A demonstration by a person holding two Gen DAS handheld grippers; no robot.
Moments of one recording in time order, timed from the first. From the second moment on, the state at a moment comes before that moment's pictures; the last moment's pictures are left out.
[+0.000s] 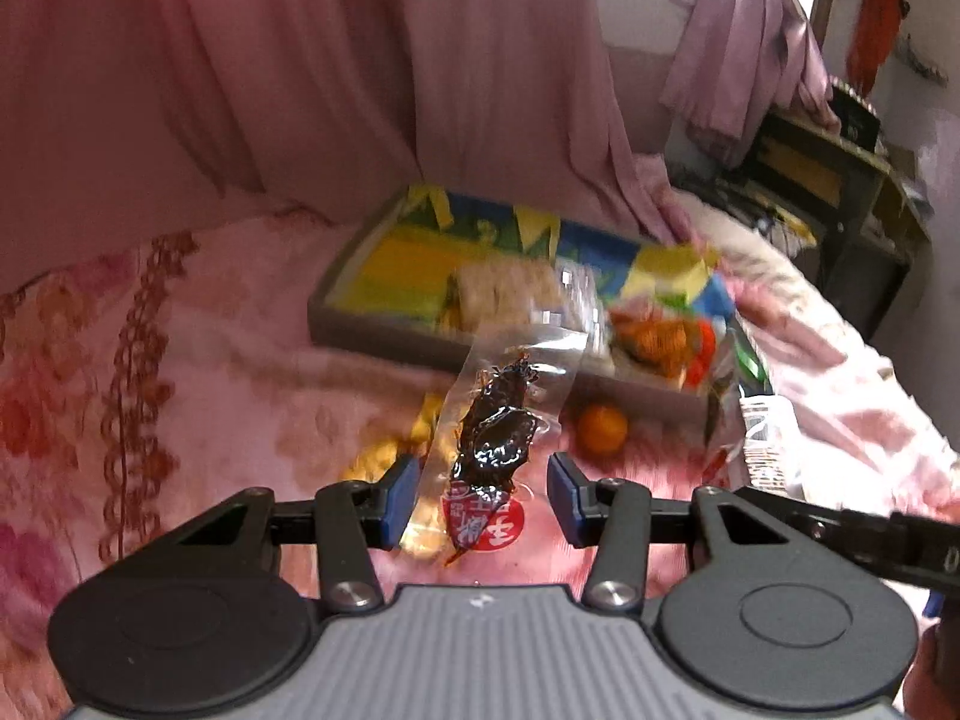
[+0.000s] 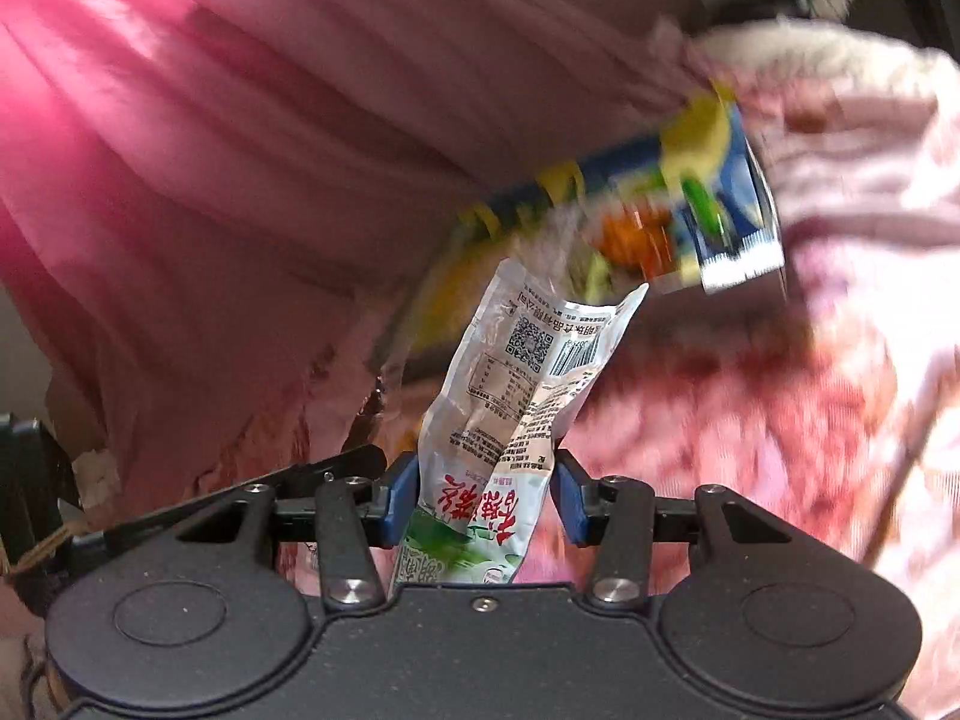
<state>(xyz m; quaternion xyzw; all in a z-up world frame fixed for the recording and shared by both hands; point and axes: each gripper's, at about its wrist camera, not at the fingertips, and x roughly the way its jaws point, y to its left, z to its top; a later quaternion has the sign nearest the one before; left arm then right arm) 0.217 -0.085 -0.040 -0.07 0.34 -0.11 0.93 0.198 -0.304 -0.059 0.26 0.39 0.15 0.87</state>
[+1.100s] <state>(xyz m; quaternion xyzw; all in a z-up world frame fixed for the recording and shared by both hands) 0.397 -0.216 -0.026 -0.05 0.33 -0.13 0.93 0.331 -0.360 -0.067 0.11 0.24 0.04 0.96</state>
